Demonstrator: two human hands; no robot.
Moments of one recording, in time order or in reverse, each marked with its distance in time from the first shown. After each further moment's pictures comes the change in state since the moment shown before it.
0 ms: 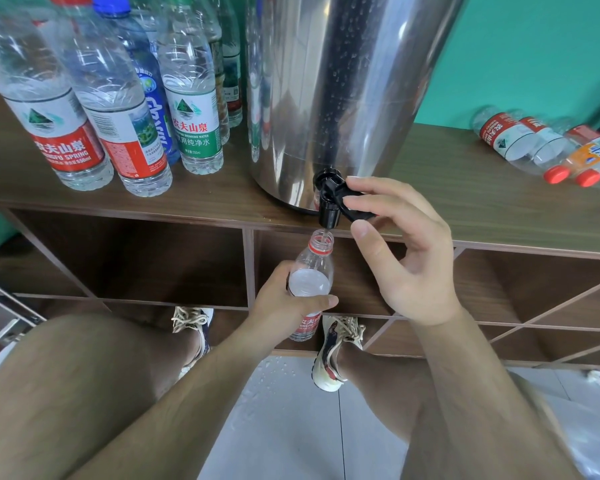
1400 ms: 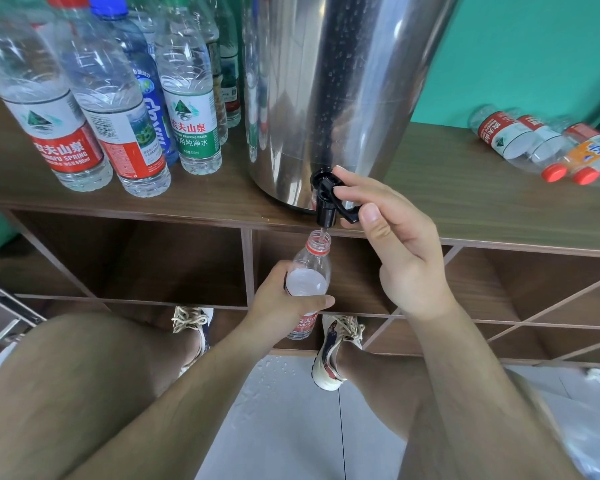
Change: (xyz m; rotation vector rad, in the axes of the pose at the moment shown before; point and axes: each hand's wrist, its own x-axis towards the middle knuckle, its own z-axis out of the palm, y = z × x) left_hand 0.002 -0.004 0.000 -0.005 0.011 -0.005; right_hand 0.002 0.008 0.006 0.232 -0.053 0.142
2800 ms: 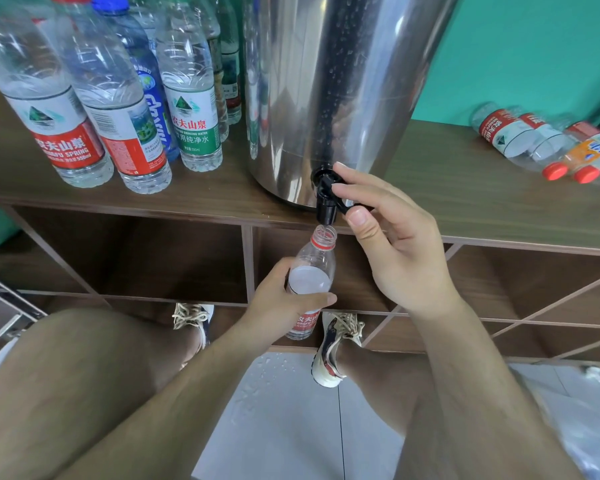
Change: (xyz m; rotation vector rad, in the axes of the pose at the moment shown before) left_hand -0.008 0.003 -0.003 -0.040 -0.043 0.026; right_hand 0.001 -0.006 -0.002 -0.160 -0.028 -0.058
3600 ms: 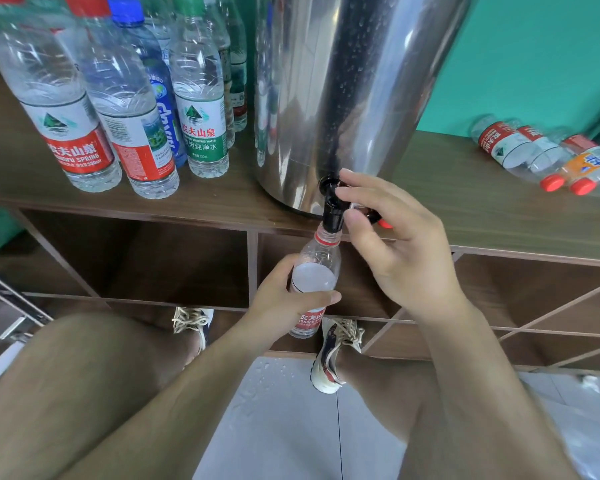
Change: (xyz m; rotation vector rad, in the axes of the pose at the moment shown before) left_hand -0.001 0.013 -0.008 -0.030 -0.021 0.035; right_hand 0.008 -0.013 0.000 -0.244 0.046 -0.007
